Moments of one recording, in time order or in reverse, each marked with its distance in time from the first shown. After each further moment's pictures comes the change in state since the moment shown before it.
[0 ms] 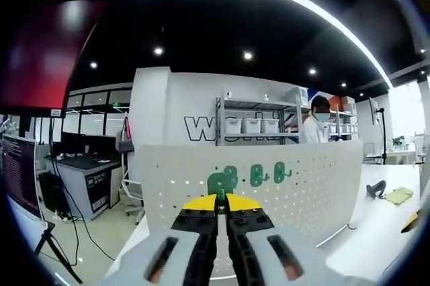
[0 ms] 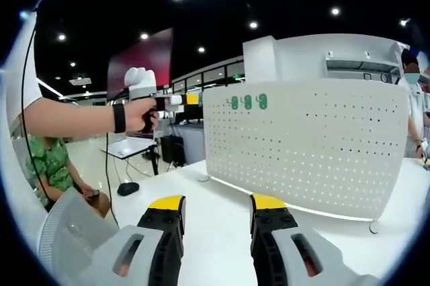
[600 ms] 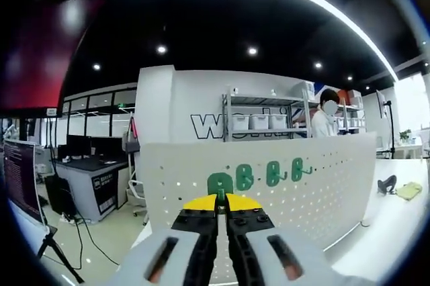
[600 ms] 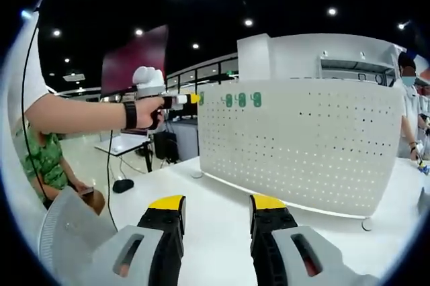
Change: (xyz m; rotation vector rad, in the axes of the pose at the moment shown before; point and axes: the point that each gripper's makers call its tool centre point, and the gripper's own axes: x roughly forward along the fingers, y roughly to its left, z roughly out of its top) left arm 0.030 0.011 -0.006 0.032 0.005 0.044; right arm -0.007 0.000 -0.001 -0.015 0.034 -0.051
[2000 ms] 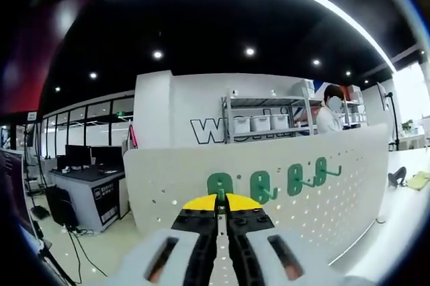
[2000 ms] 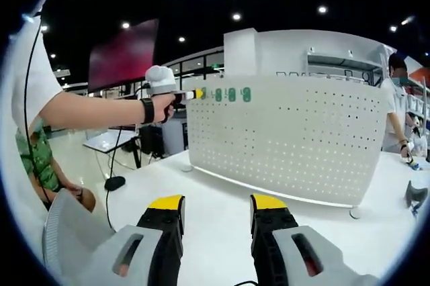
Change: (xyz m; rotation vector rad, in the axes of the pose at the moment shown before) left arm 0.060 0.012 -0.007 0.048 -0.026 0.006; right arm -0.013 0.003 -0.002 0.014 0.045 -0.115
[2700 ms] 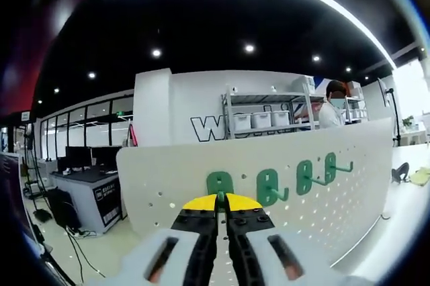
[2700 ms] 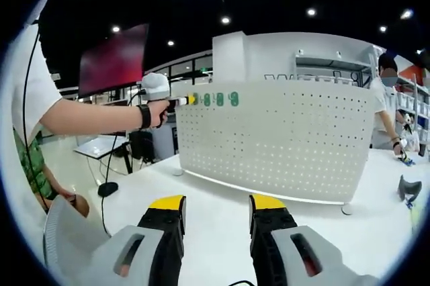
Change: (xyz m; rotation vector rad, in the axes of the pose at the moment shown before) left arm 0.018 0.004 -0.009 0.024 0.027 0.006; right arm -0.011 -0.009 0.004 0.027 -0.023 -0.073
